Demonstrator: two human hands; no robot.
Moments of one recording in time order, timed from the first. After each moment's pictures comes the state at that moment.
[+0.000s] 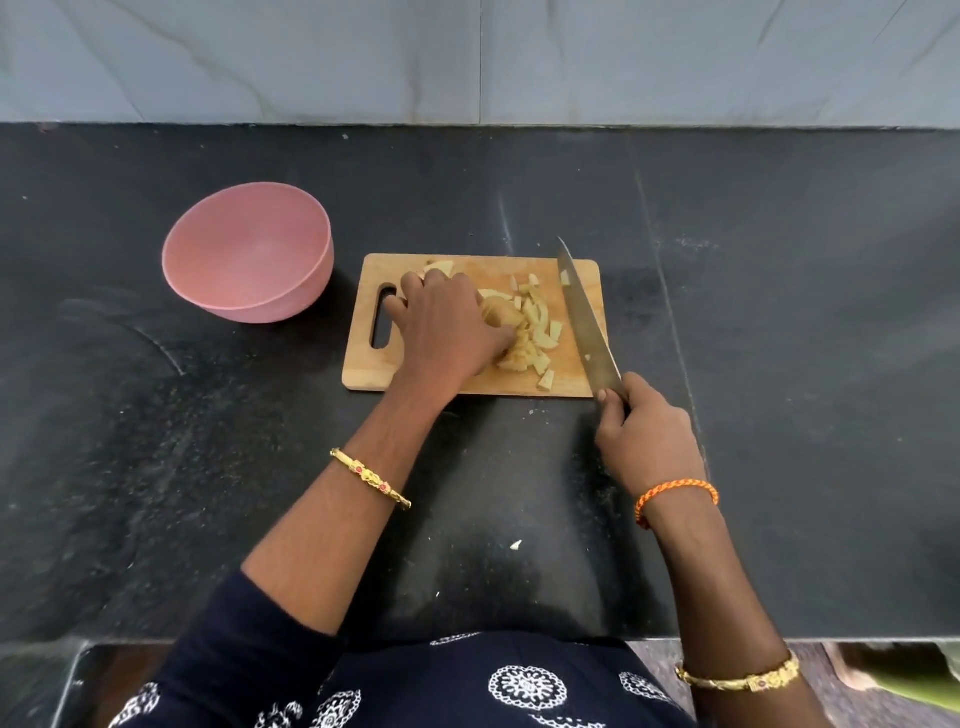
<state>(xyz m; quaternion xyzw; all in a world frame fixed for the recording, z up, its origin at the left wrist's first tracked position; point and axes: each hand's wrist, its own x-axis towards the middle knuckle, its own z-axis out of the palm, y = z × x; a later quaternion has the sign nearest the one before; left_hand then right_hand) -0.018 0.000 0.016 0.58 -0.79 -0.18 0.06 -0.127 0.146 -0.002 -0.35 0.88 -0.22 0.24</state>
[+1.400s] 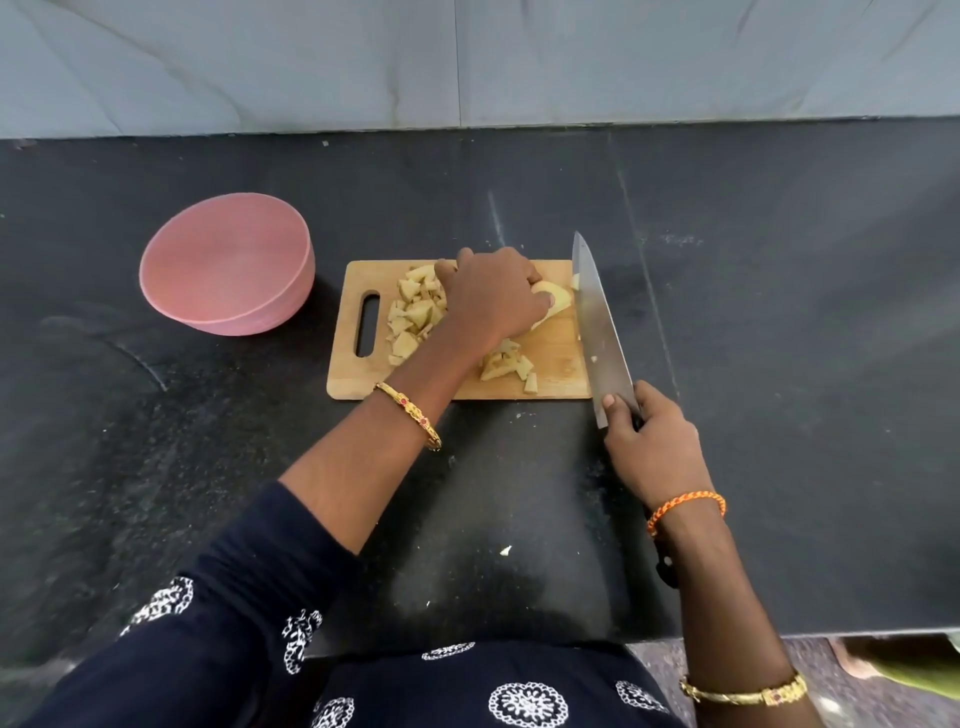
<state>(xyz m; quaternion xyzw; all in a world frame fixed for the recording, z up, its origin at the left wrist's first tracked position) -0.074 -0.019 0.015 0.49 -0.85 -0.20 0.03 -0.140 0.157 -0.006 -0.29 0.86 -0.32 0.27</state>
